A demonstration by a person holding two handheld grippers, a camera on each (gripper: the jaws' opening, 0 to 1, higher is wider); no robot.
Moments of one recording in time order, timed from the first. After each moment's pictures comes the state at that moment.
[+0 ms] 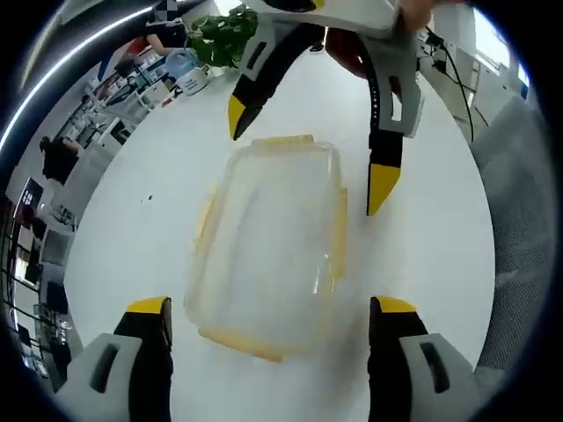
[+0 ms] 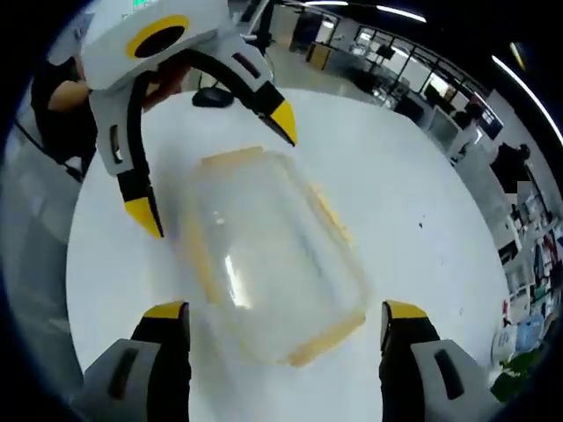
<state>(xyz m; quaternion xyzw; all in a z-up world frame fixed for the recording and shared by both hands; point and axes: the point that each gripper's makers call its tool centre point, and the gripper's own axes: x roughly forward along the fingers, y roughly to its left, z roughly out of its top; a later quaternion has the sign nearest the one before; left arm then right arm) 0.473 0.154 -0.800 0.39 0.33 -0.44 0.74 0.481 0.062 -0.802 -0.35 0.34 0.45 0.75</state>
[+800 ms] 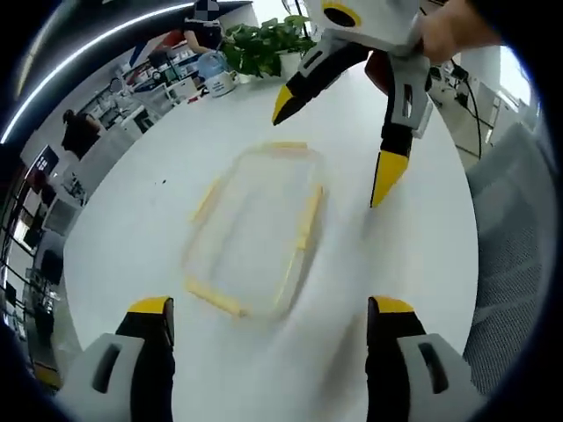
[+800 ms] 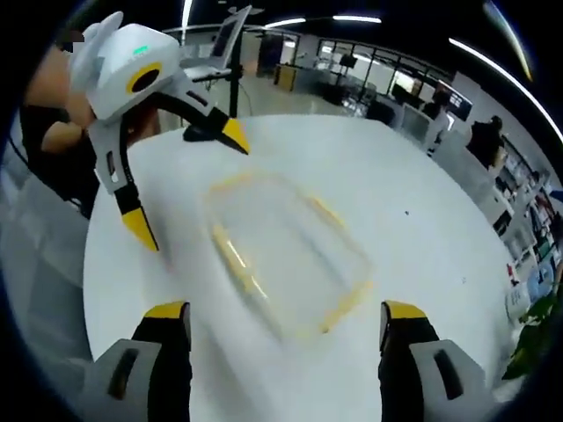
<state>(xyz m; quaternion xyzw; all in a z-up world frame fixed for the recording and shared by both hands) 0.439 0.169 -0.792 0.34 0.33 -0.42 0.78 0.453 0.052 -0.783 -0.26 0.32 0.42 0.81</state>
